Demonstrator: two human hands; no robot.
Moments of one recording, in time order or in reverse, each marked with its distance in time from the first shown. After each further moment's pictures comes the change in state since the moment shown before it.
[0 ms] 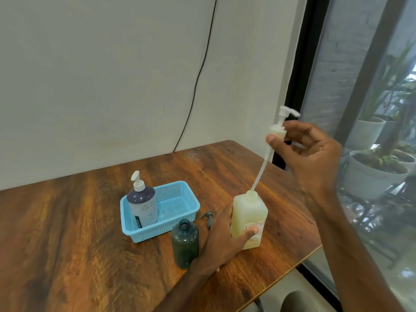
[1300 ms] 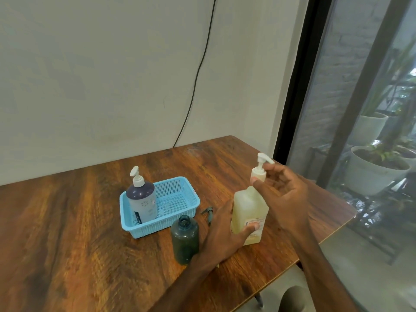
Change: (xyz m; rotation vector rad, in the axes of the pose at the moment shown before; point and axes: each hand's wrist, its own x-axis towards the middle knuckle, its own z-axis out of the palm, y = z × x) left_hand 0.000 -0.002 0.000 0.012 0.000 0.042; right_hand -0.070 0.063 0.007 -0.001 -0.149 0.211
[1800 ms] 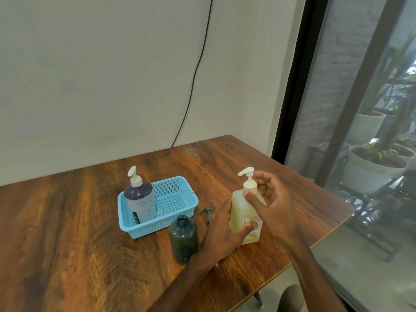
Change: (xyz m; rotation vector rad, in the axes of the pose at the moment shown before) left_hand -0.004 0.009 -0.004 -0.064 0.020 0.035; right_hand -0.009 0.026 0.004 -0.060 -0.152 0.053
